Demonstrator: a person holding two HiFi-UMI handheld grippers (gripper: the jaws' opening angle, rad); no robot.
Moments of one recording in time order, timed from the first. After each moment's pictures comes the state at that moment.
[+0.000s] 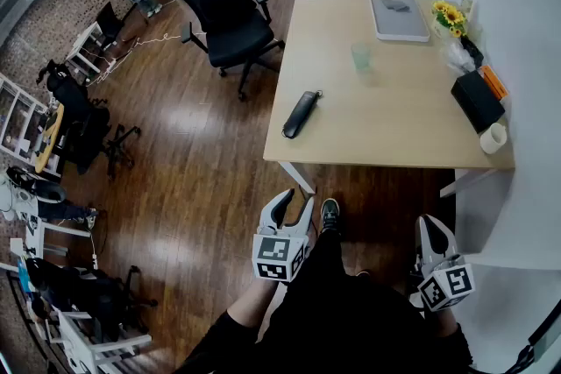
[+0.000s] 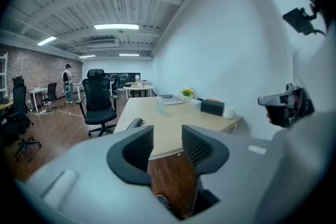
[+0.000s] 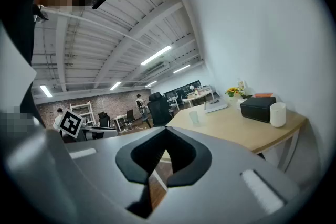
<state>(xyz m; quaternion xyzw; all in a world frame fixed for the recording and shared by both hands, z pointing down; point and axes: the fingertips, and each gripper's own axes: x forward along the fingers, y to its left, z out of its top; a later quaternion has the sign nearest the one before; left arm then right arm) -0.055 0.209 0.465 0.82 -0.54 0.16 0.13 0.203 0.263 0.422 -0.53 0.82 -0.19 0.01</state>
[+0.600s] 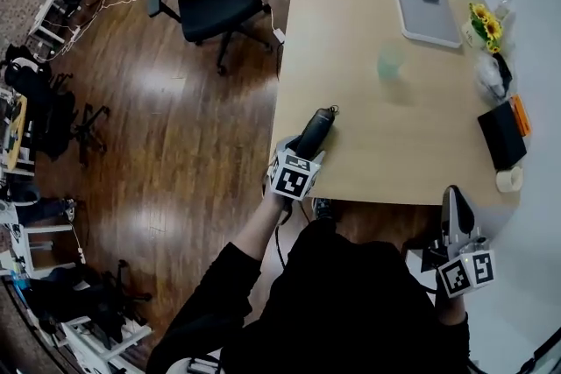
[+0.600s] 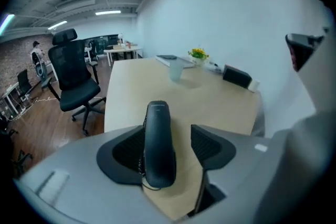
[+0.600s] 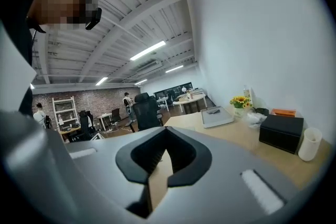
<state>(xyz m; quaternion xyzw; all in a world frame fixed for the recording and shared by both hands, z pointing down) -0.122 -0.111 0.619 0.82 -0.41 0.34 0.22 0.139 0.000 0.380 -0.59 0.79 -0.17 0.00</state>
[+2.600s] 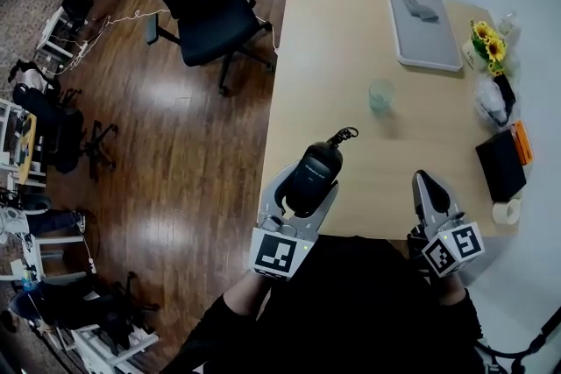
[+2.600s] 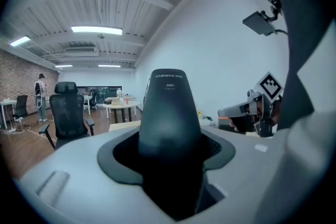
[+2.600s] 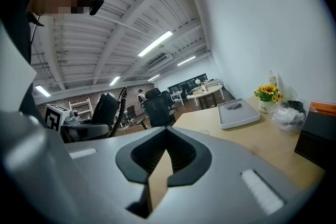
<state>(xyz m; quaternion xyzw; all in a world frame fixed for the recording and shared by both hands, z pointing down) -0.053 -0.130 0.395 0.88 -0.45 0.12 0.04 0.130 -0.130 0.408 -0.50 0.84 -0.20 -0.01</state>
